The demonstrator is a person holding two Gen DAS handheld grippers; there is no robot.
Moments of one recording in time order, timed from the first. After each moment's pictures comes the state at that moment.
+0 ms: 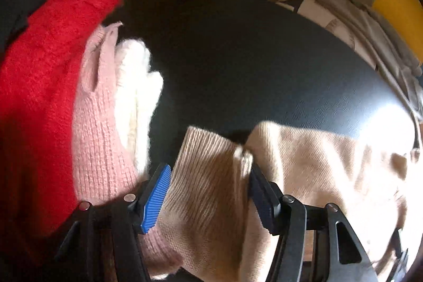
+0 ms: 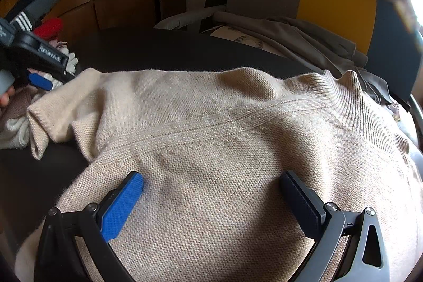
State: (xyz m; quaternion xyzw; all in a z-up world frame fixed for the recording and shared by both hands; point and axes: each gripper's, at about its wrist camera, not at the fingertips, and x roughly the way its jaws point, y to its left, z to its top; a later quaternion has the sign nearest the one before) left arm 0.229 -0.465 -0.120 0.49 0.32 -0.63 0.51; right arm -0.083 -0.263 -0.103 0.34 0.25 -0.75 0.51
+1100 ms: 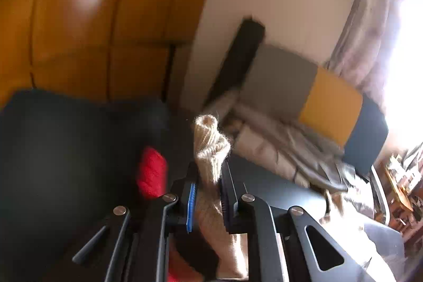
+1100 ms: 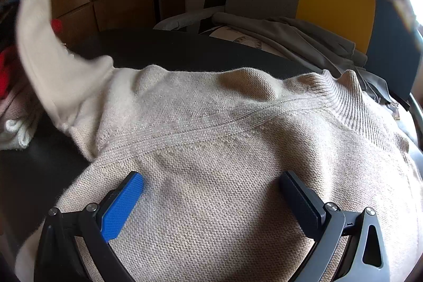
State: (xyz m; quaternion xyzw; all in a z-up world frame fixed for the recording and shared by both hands) left arm 0.329 -0.471 0.067 0.17 0.25 -0.83 0.47; right arm -0.051 -0.240 -0.124 0.33 0.24 -0.75 0.51
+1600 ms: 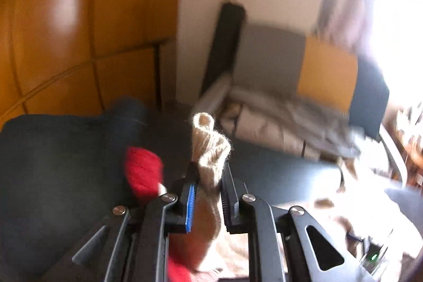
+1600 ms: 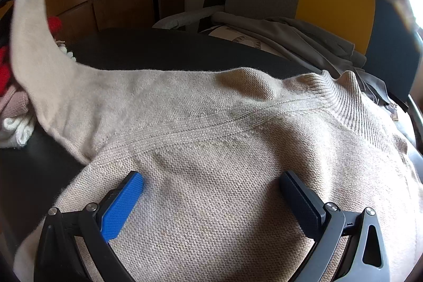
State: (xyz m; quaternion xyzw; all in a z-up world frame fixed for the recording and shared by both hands) left arm 0.250 -0.488 0.031 0.30 0.18 -0.83 0.43; right arm -0.035 -0.230 -0.136 0.33 0.25 -0.75 0.51
